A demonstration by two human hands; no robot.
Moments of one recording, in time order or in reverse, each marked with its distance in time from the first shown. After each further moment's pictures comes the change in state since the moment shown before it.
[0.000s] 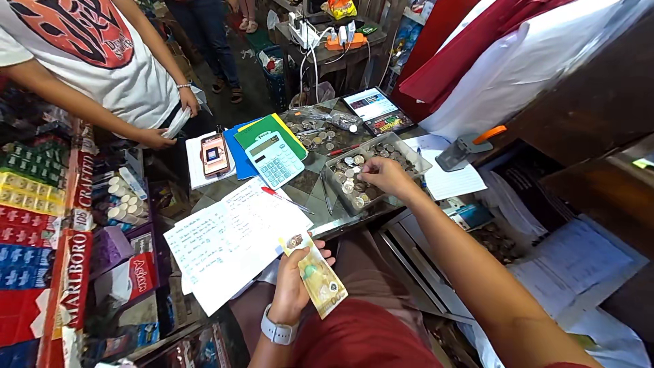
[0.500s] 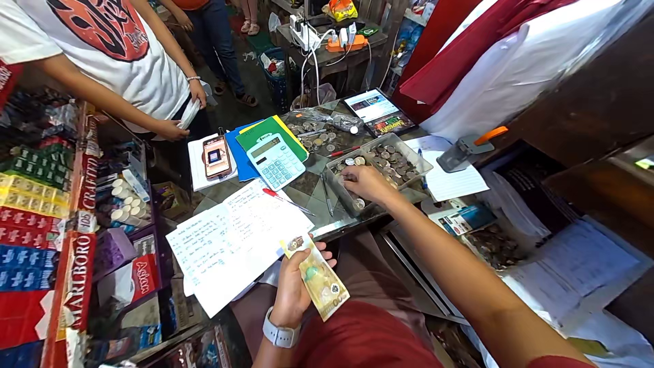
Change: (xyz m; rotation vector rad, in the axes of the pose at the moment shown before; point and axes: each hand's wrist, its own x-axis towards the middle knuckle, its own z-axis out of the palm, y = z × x) left_hand -0.002 0.000 0.002 -0.013 0.005 0.006; right_hand 0.008 -0.026 0.031 -0.187 -0.162 -0.015
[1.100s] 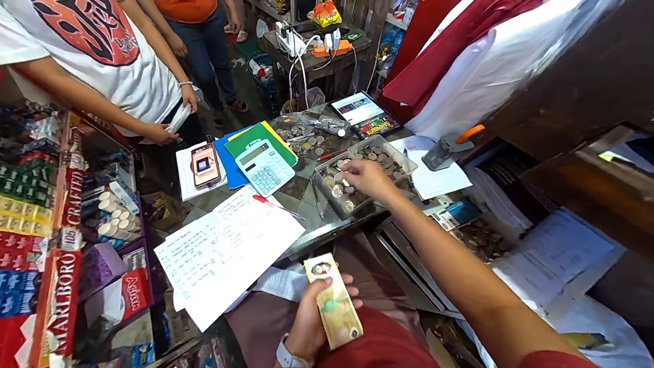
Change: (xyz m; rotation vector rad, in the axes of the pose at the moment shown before) left_hand -0.018 -0.047 -0.019 0.045 -0.287 -0.272; right_hand -0.014 0.008 -0.018 0.169 0.183 0.013
